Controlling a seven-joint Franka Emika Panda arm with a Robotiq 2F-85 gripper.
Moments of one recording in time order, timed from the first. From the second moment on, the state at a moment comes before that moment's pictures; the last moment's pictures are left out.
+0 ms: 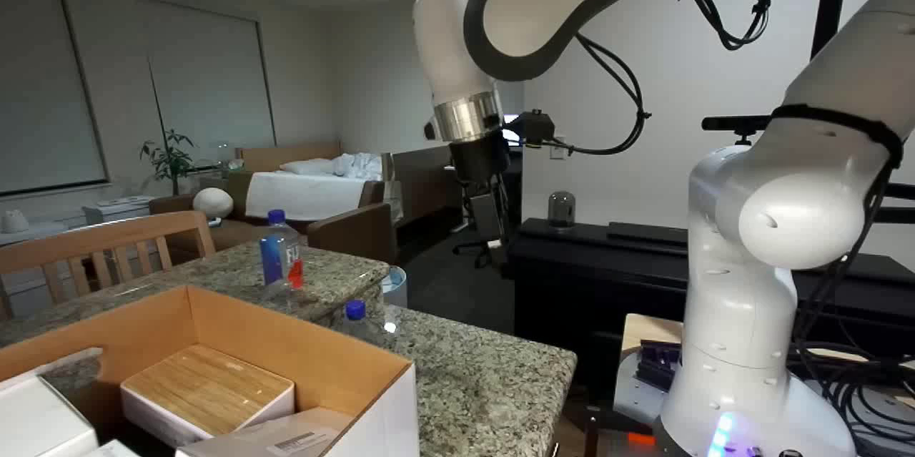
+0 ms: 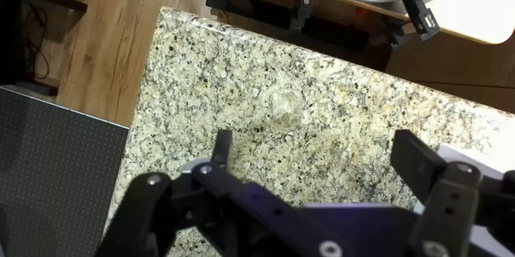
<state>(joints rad) 0.12 -0.59 0.12 -2.66 -0.03 1.86 -0.03</state>
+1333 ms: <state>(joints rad) 0.12 -0.59 0.11 -2.66 -0.03 1.88 0.00</state>
